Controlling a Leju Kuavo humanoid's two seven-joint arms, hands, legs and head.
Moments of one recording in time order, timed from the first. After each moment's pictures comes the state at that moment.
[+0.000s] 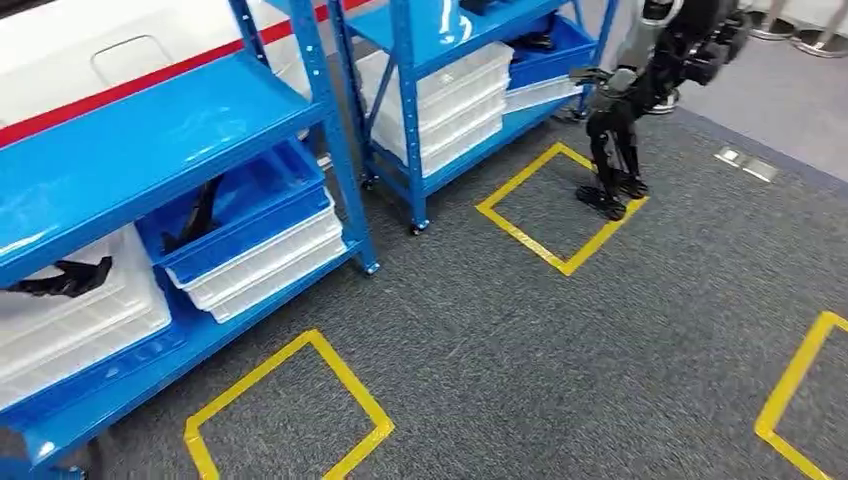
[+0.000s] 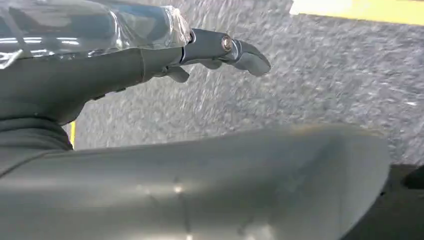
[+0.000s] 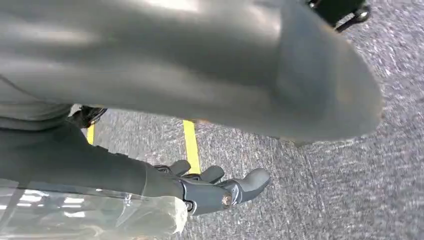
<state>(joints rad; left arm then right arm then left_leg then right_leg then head) -0.08 0.03 -0.86 -0.24 0.35 0.33 0.10 -0.09 0.01 0.87 -0.20 -0.55 -0.14 0.01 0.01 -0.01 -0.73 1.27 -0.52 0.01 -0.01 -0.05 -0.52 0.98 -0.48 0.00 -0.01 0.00</state>
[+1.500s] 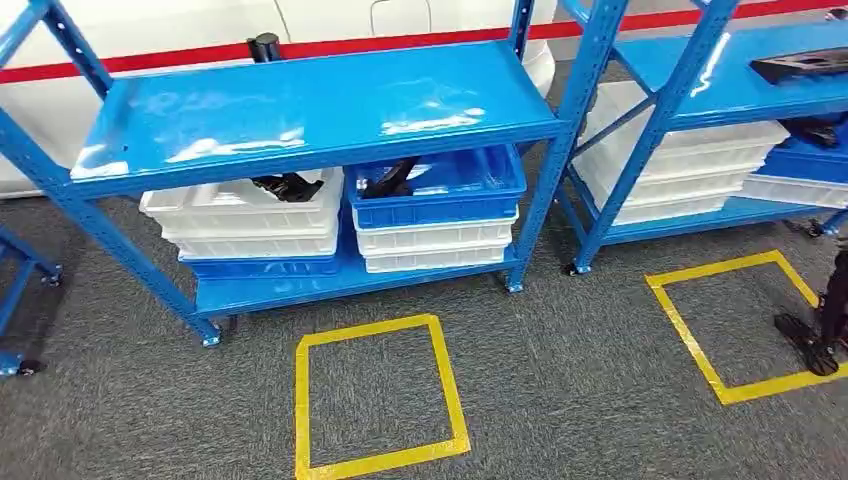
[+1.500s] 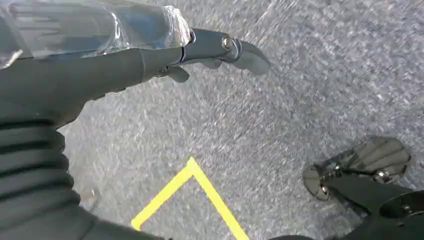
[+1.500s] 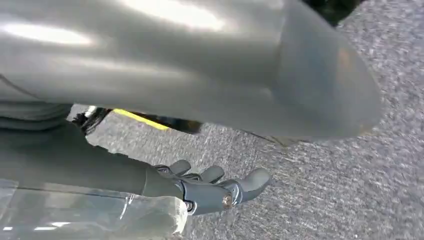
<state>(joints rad) -0.09 0.03 -0.88 -0.24 0.36 0.31 0.13 -0.09 0.01 0.87 -0.20 -0.55 -0.14 0.01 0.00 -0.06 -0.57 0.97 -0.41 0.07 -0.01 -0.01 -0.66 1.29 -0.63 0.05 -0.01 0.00</state>
